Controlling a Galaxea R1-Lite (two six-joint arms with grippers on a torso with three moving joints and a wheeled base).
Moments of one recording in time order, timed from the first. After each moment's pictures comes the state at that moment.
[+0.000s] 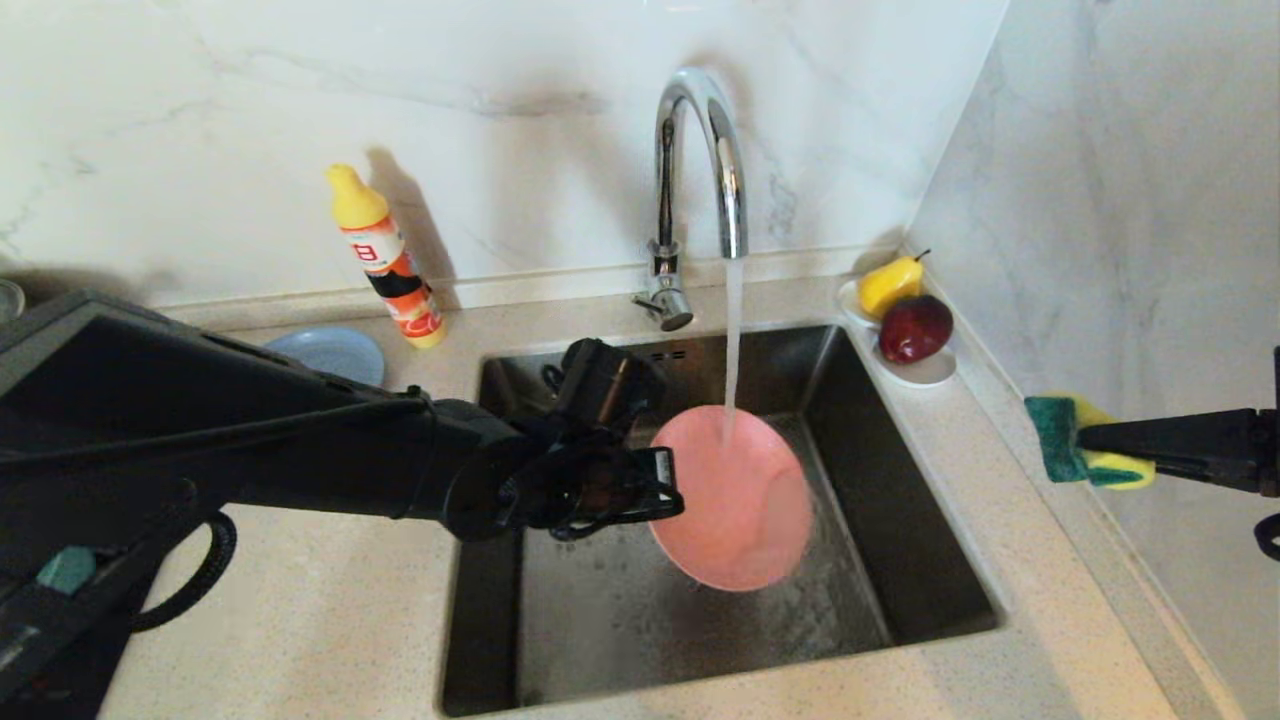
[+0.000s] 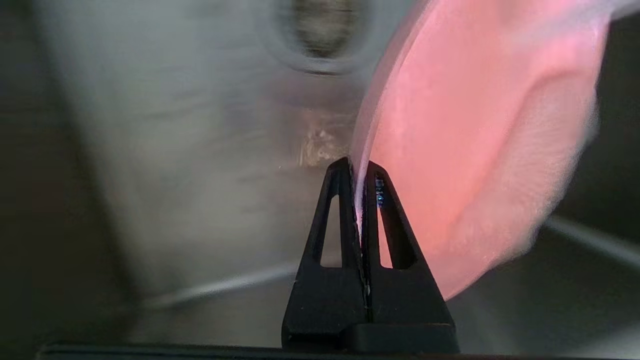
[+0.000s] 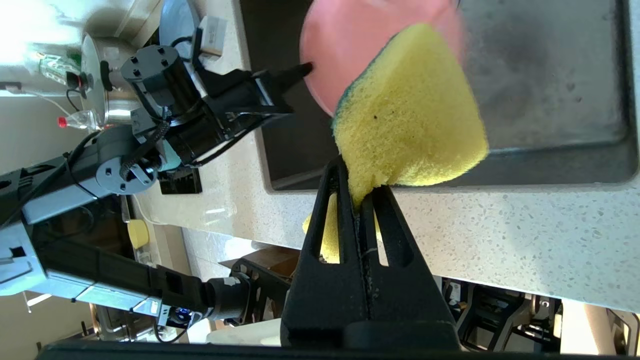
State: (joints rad) left arm -0.67 2.06 -1.30 -0.06 0.23 -0.51; right arm 0.09 1.18 -1.04 0.31 0.54 0.62
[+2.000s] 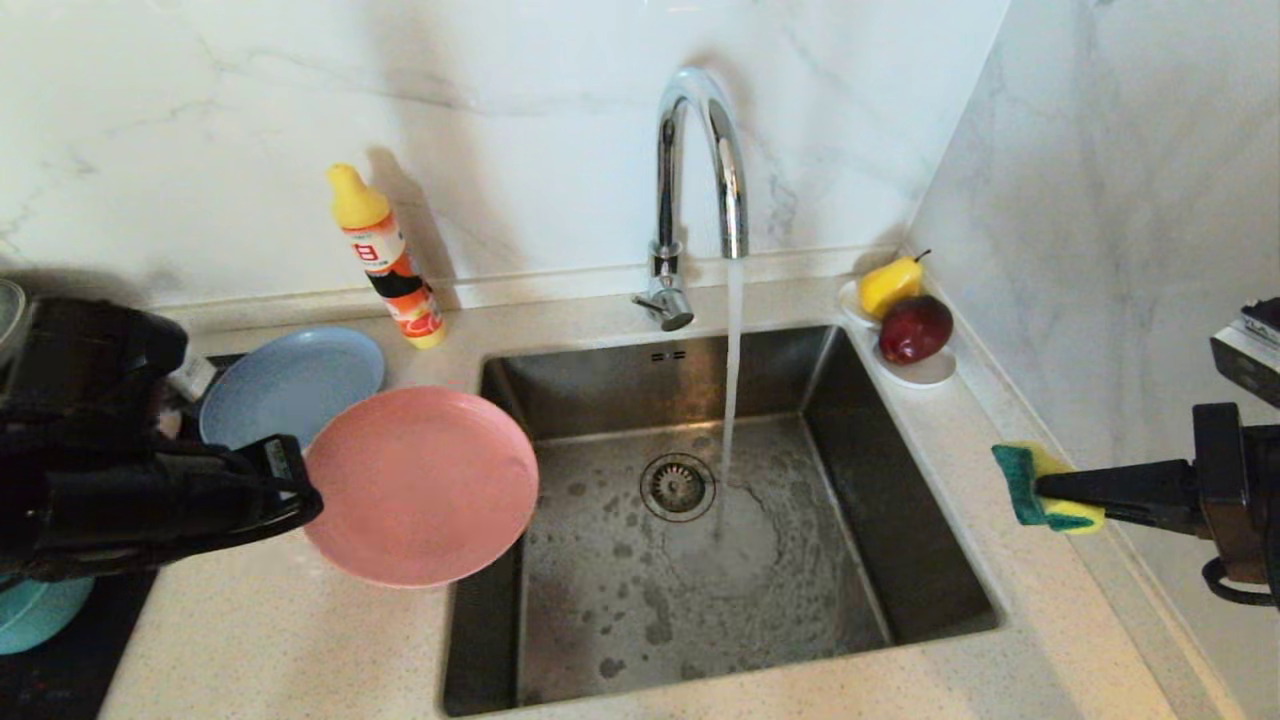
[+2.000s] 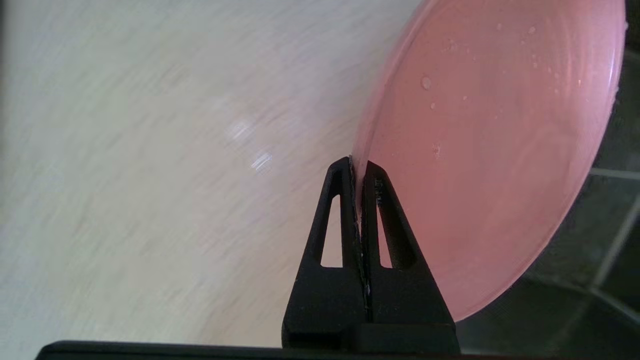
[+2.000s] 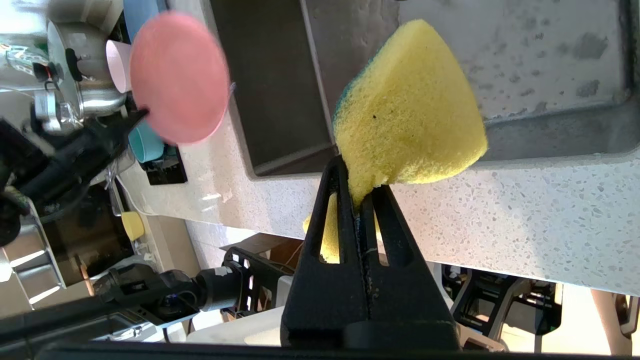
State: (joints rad) left arm -0.07 1.43 -0.85 0.12 0.09 -0.46; right arm 0.09 1.24 -0.94 0.25 0.54 0.62
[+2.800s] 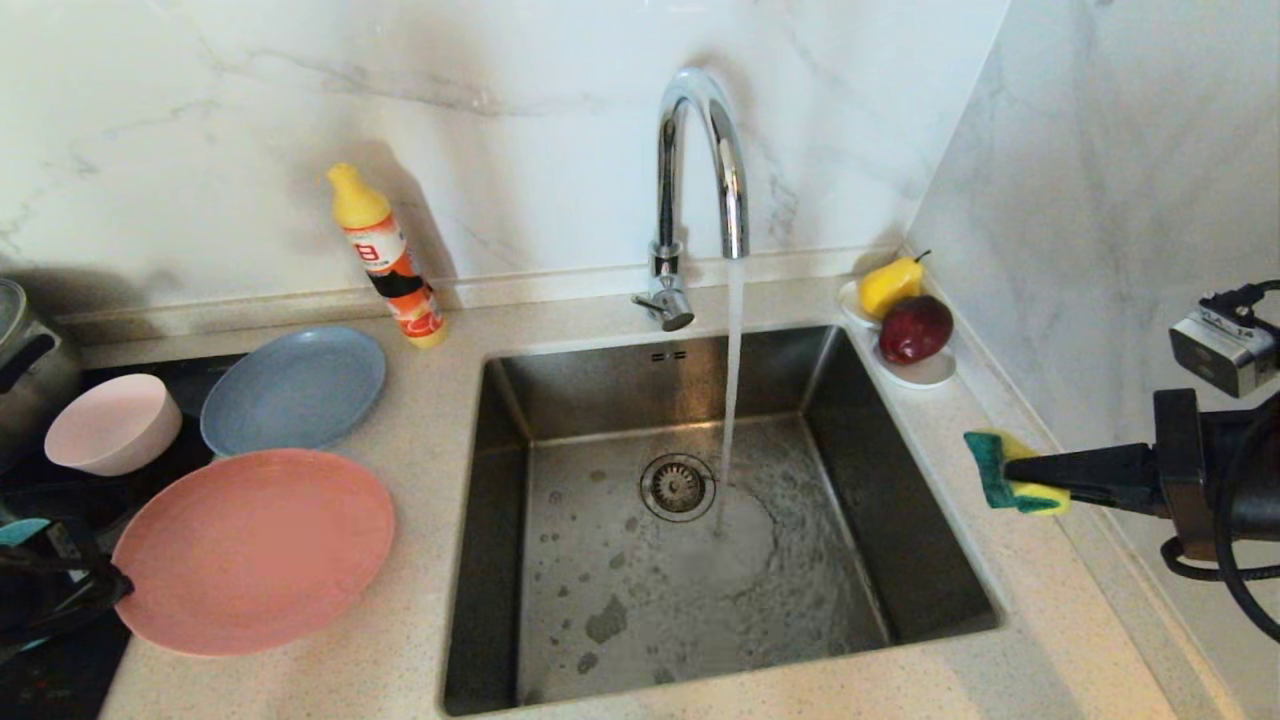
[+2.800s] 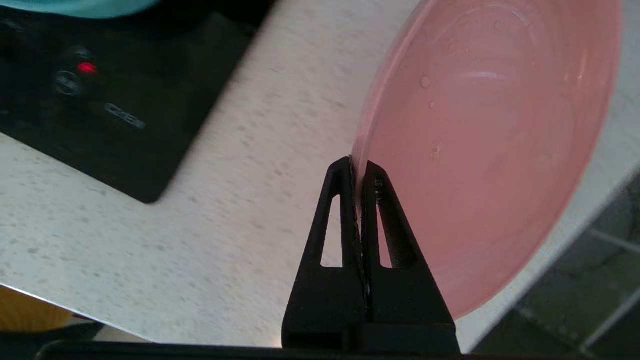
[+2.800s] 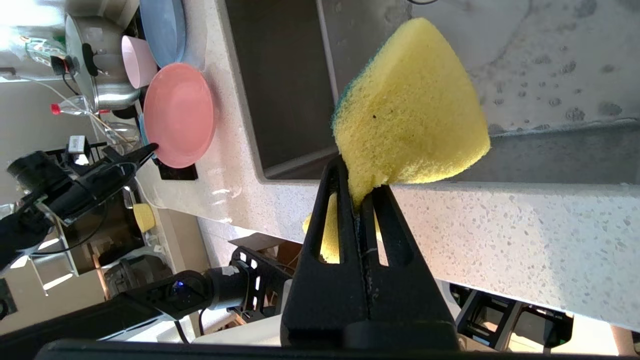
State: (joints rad) left arm 0.50 1.37 -0.70 0.13 -0.19 -0.34; right arm 0.09 1.30 -0.94 0.17 0.59 0.62
